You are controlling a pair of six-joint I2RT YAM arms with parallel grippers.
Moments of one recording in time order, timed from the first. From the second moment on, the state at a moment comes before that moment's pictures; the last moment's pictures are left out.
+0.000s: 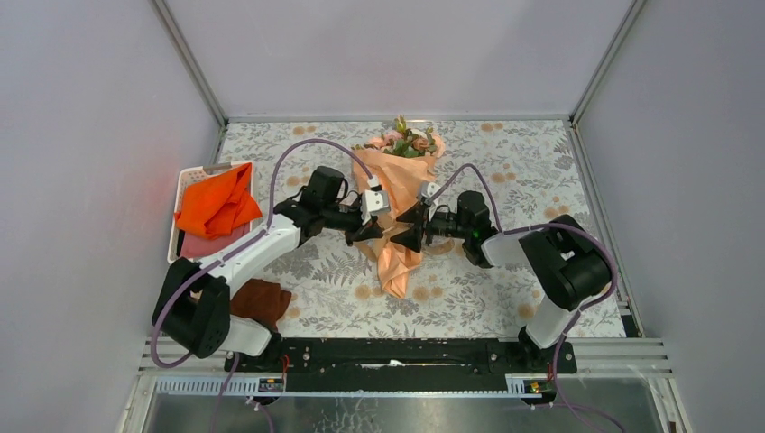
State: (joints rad) left arm -0.52 1.39 0.95 -0.30 0.74 0.55; right arm 0.52 1.69 0.59 0.91 -0.83 -0.02
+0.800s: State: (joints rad) left arm -0.43 1.51 0.78 0.21 0.73 0.53; right arm 0.56 1.69 0.73 0.76 -0.86 -0.14
